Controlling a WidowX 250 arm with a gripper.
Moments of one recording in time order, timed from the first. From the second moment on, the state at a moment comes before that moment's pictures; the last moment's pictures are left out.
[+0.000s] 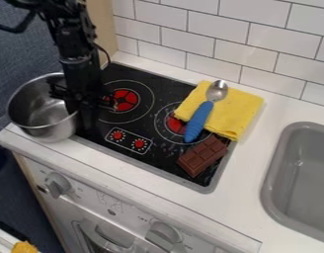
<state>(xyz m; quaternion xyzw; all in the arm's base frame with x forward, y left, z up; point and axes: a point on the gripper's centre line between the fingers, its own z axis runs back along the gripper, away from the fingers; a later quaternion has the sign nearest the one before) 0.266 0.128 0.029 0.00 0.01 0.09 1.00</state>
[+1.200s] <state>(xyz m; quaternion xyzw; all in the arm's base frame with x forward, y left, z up) 0.387 0.105 0.056 0.01 -0.03 0.08 1.00</state>
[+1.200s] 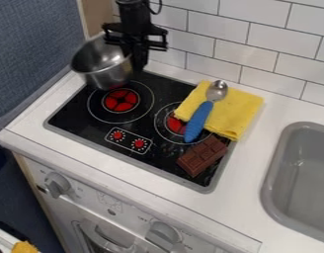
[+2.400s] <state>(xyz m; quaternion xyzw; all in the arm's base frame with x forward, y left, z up) 0.403 0.095 0.068 -0.03 -0.03 0.06 1.00</state>
